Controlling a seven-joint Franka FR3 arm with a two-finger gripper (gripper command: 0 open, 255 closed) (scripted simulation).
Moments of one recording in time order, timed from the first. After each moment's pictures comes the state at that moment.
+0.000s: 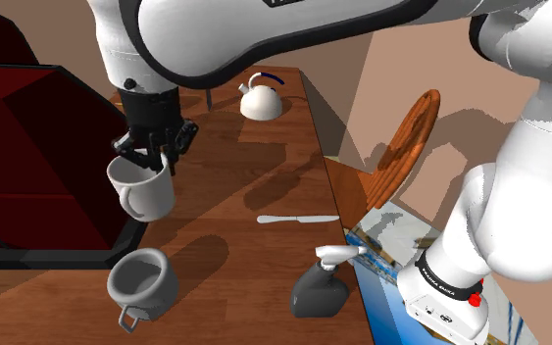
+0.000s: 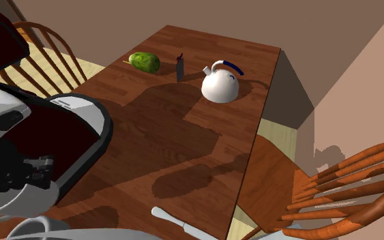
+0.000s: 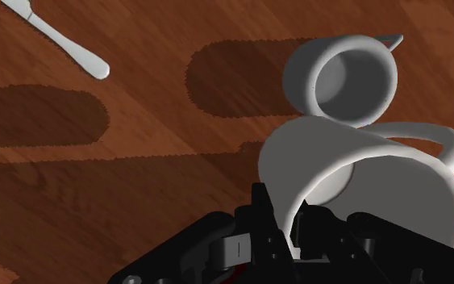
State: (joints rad) arm 0.42 0.16 0.35 -1.65 -0.09 1.91 0.78
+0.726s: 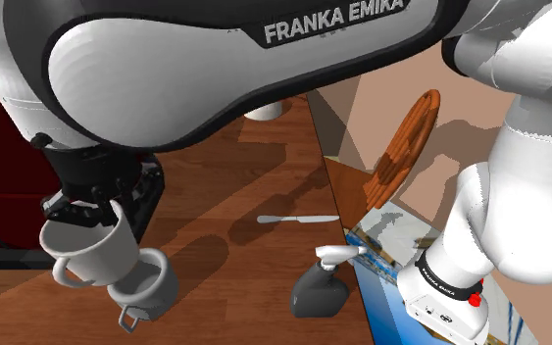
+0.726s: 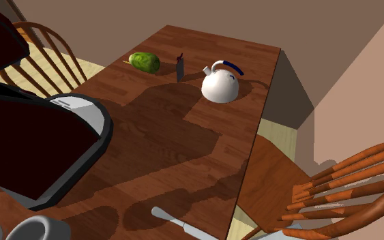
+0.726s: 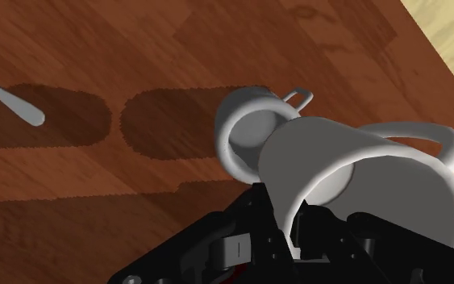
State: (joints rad) arm 0.56 0.26 0.42 -1.53 -0.16 1.87 0.99
